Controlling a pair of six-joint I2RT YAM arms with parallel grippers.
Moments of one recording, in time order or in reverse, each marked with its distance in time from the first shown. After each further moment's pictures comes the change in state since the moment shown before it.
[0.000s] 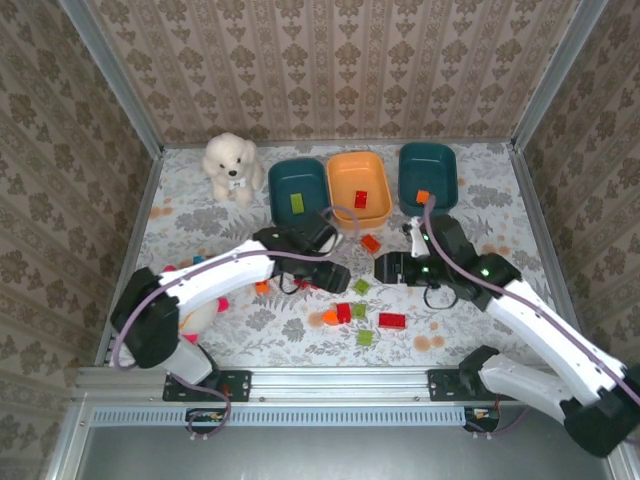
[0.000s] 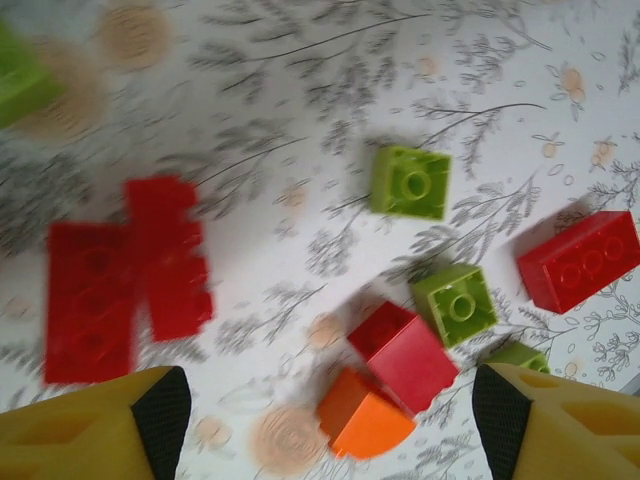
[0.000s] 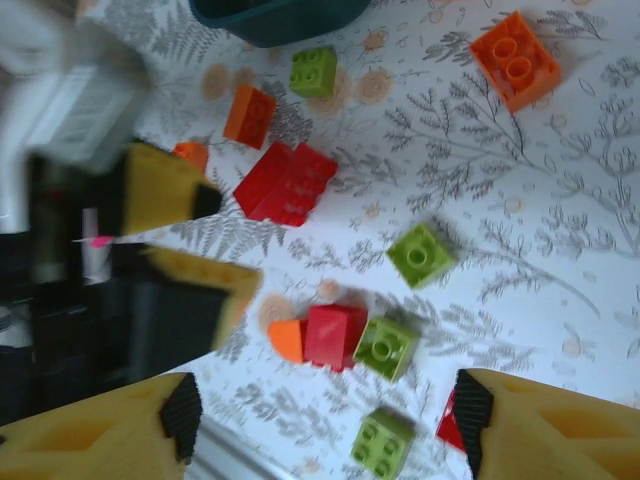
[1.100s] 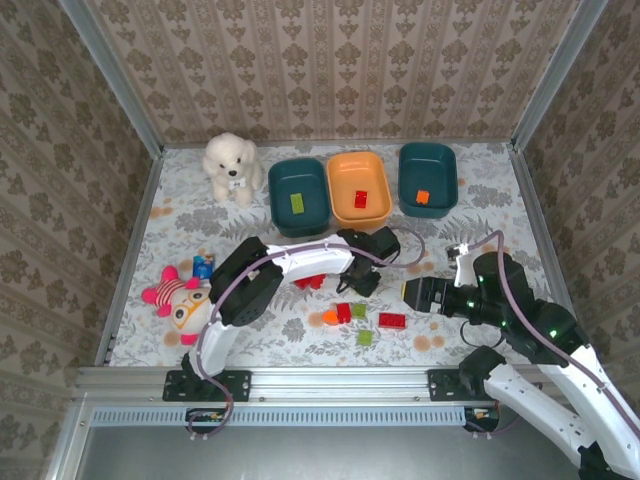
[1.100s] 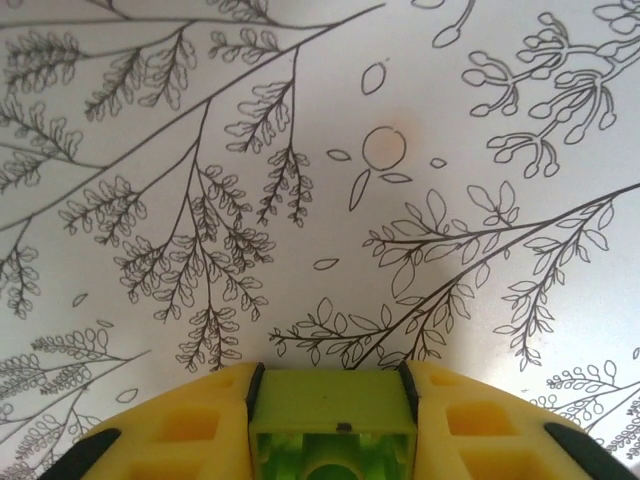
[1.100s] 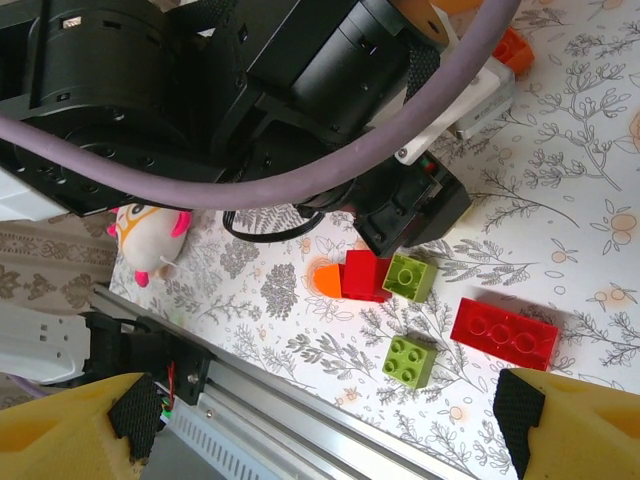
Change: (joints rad) left arm -0.141 0.554 0.411 -0.100 -0.187 0.061; right arm 0.000 -0.375 -0.011 -0.219 0.003 0.101
